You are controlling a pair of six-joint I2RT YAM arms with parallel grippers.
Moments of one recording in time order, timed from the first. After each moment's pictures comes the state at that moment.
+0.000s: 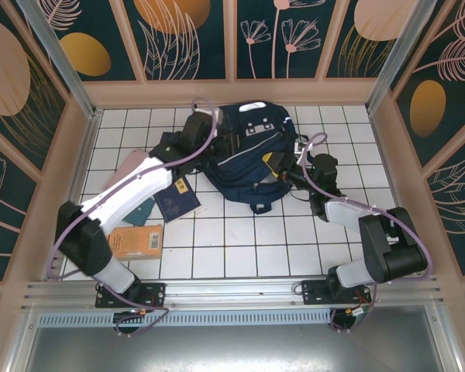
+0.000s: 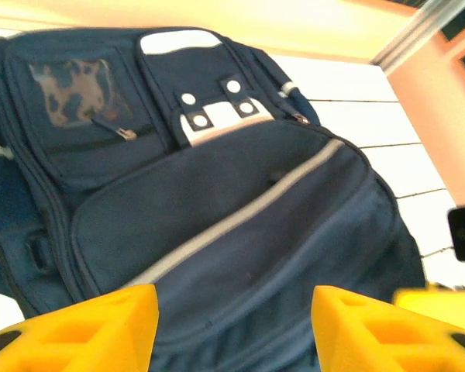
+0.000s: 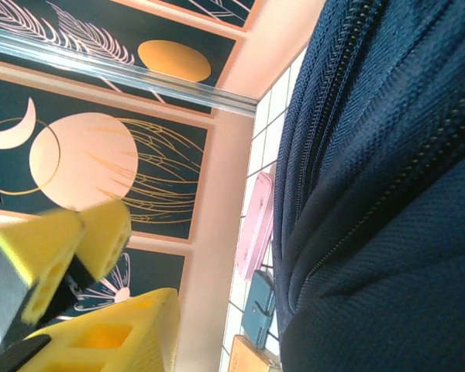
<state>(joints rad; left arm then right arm) -0.67 1.52 1.31 -0.35 -0.03 -0.57 0.29 1.43 0.55 0.76 -0.67 1.17</state>
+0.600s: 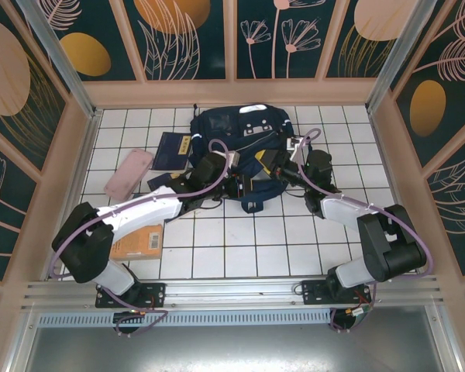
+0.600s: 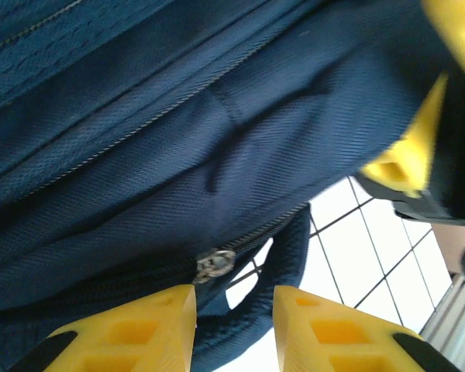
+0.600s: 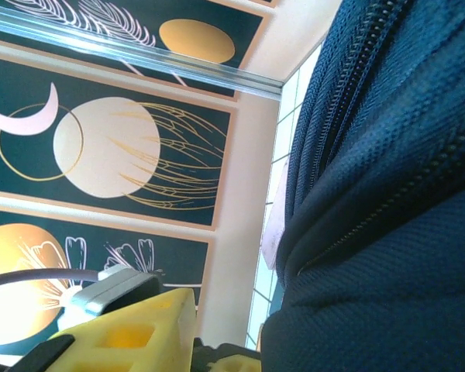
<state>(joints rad) -0.81 1.56 1.01 -0.08 0.16 -0.74 0.35 1.45 0.61 0.76 -0.68 1.23</state>
